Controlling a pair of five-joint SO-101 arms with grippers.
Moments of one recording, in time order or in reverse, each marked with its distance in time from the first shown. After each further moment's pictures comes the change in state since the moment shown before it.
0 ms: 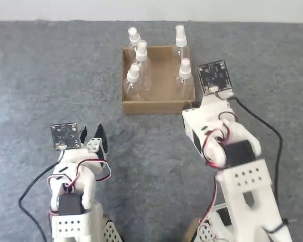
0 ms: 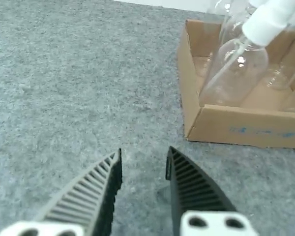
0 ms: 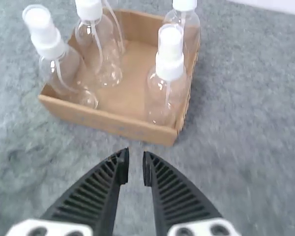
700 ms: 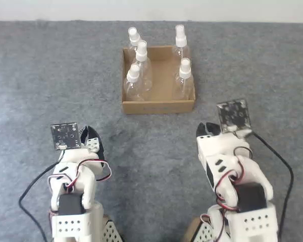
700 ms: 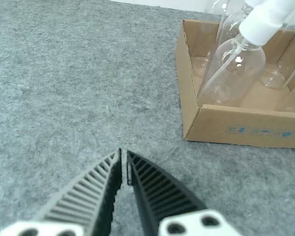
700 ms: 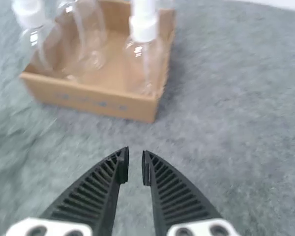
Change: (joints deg) left arm 0.4 0.0 0.0 0.0 0.3; right arm 5.0 -30.4 20.1 5.4 0.1
